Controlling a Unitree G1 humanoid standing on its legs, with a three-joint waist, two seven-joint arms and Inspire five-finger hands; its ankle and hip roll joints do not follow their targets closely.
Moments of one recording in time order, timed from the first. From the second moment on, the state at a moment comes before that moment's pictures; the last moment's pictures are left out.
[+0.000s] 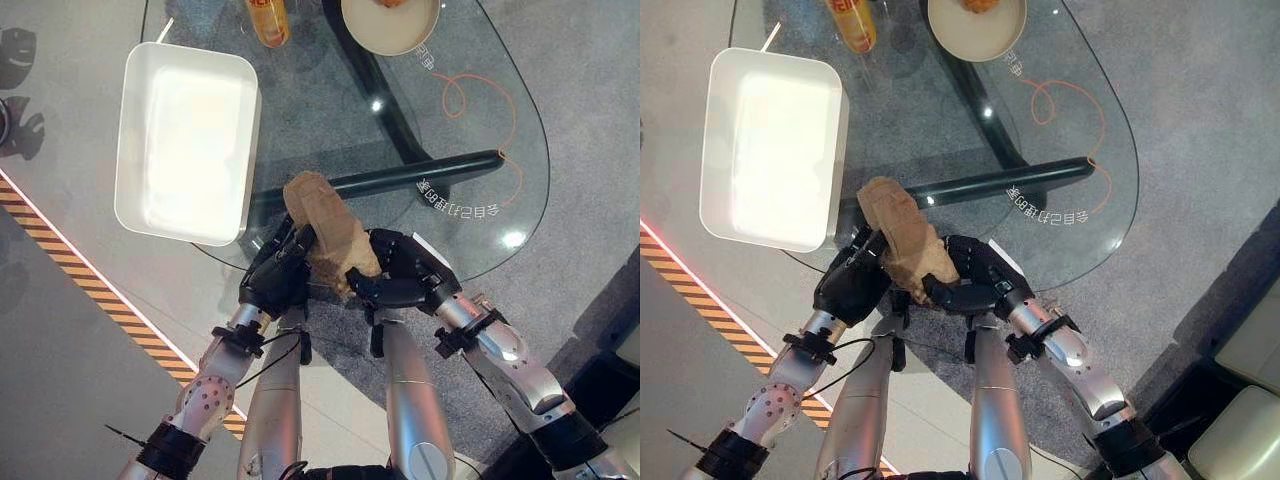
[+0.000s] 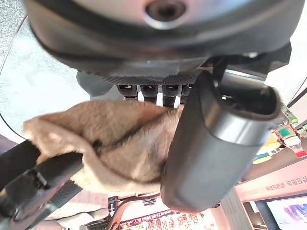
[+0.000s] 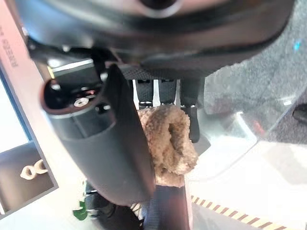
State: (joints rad) left arm -0.12 0.45 -0.34 -0.02 -1.40 -0.09 -0.23; right arm -0.20 -0.60 0.35 -0.10 0.50 -0.08 0.17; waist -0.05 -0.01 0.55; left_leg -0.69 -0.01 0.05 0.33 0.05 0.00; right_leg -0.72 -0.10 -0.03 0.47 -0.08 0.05
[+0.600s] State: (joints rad) left arm -0.11 0.47 -0.35 -0.01 -1.54 -0.07 -0.39; right arm -0.27 -0.64 0.39 -0.14 0.30 0.00 0.15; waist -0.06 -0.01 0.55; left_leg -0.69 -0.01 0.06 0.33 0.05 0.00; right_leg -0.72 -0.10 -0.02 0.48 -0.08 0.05
